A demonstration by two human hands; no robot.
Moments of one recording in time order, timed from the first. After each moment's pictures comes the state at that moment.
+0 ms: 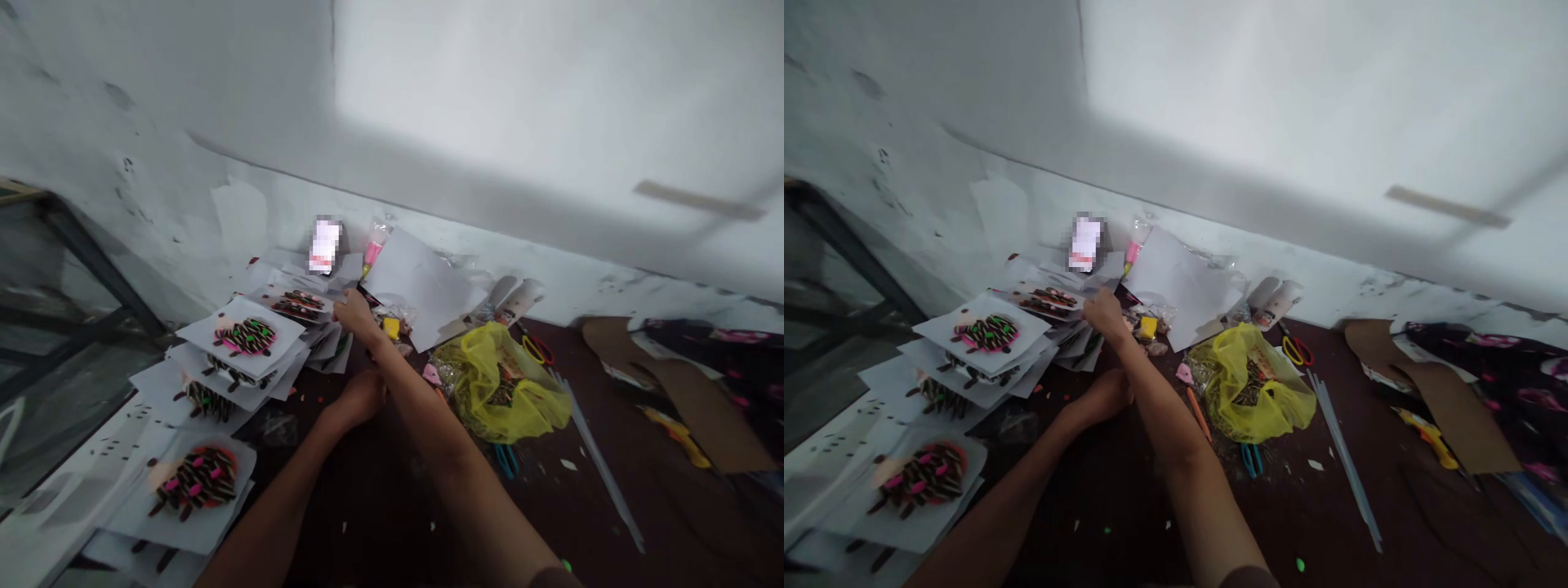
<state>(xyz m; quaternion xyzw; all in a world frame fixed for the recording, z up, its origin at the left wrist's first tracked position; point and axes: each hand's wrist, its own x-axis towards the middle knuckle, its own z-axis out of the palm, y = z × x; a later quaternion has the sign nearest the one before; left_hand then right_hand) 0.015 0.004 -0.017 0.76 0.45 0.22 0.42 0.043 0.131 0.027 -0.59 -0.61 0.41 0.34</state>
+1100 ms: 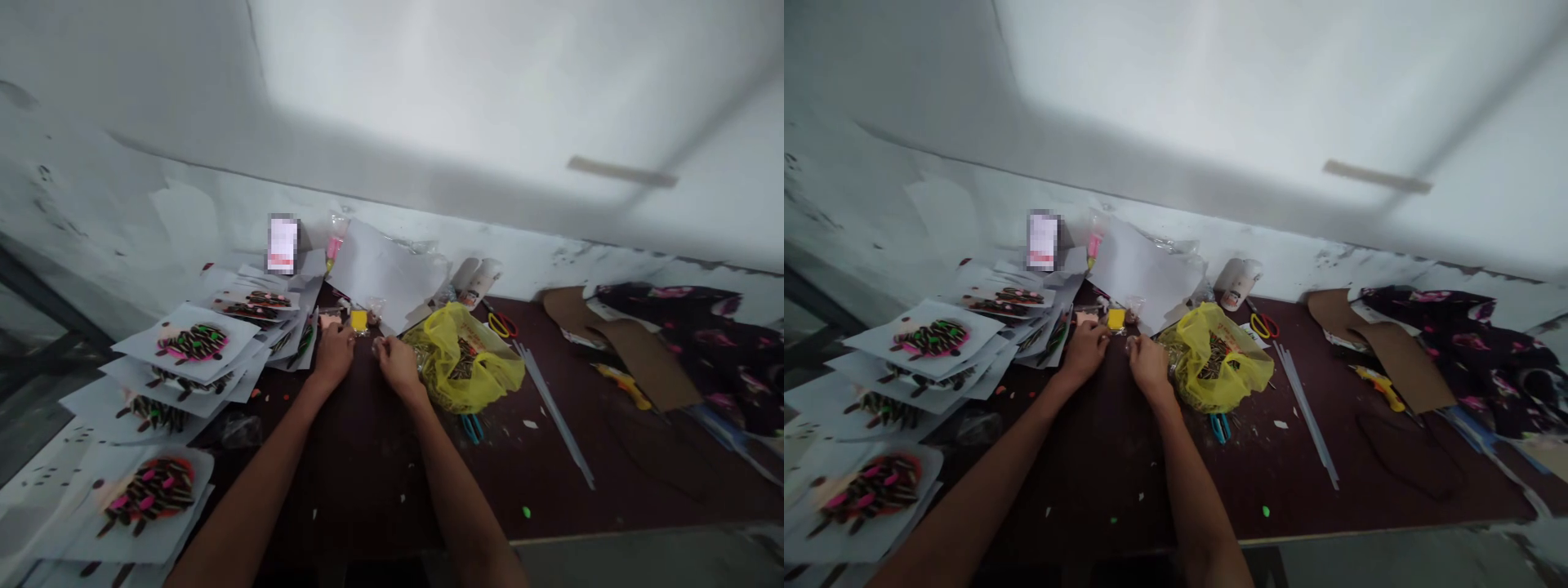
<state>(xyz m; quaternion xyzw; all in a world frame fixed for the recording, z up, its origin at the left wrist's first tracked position) 0.037 0.051 -0.036 0.77 0.56 0.28 0.10 0.174 -0.003 0.010 -0.76 -0.62 0.13 0.16</state>
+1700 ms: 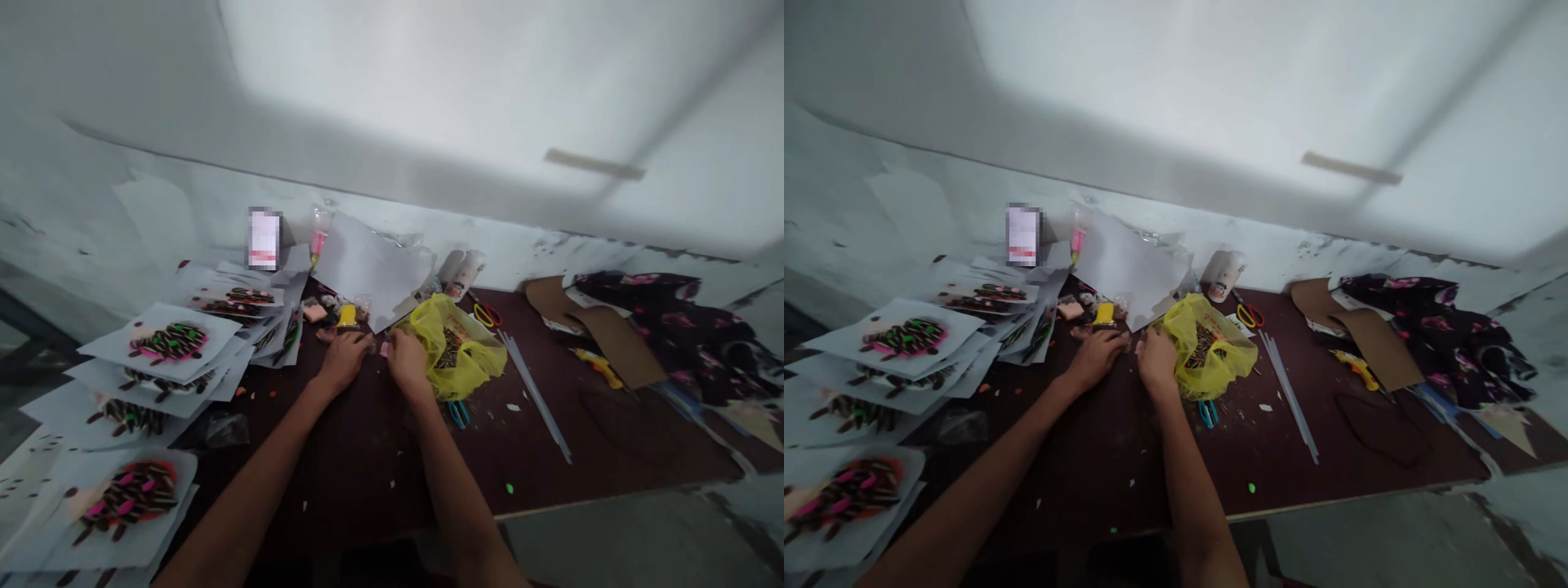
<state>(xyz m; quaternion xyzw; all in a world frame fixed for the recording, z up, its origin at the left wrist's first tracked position) 0.061 0.031 -0.045 0.88 0.40 0.25 0.10 0.199 -0.027 0.024 -0.80 -0.58 0.06 0.12</state>
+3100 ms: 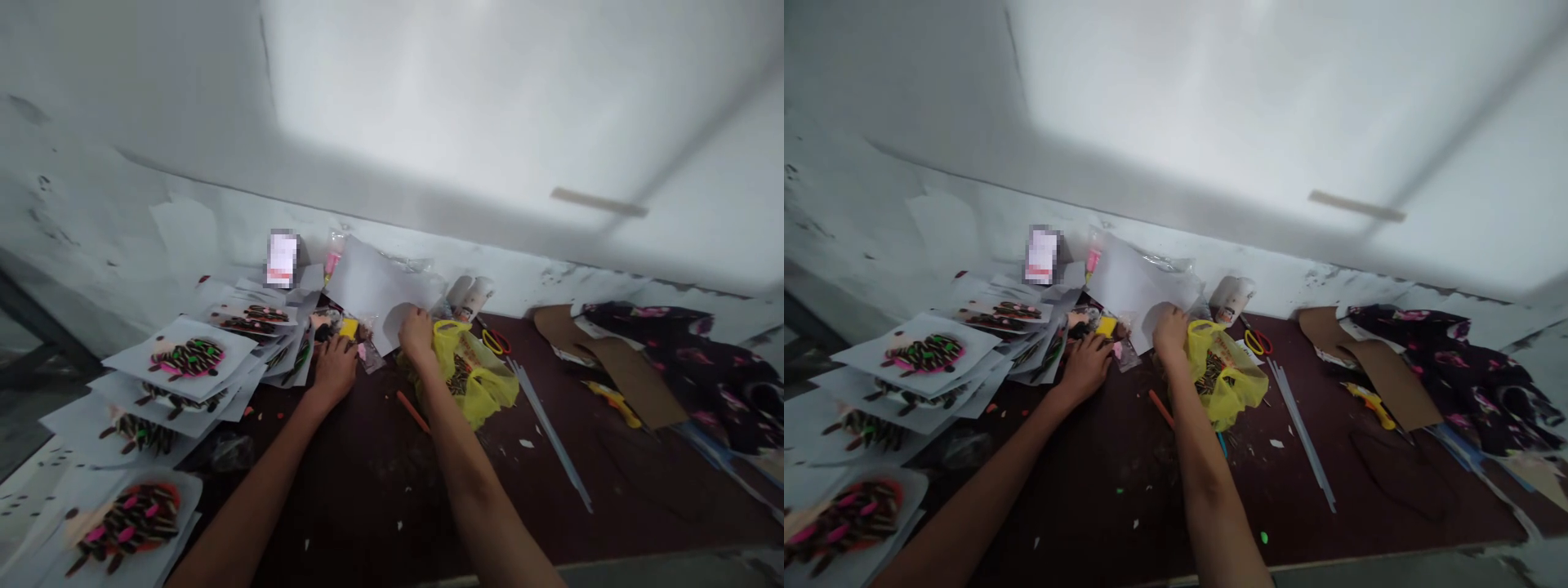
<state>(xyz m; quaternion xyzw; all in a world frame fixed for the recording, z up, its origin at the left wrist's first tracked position) 0.040 0.043 -0.031 0.83 0.52 0.21 0.04 0.221 0.066 0.046 -0.80 -0.59 -0.03 0.12</state>
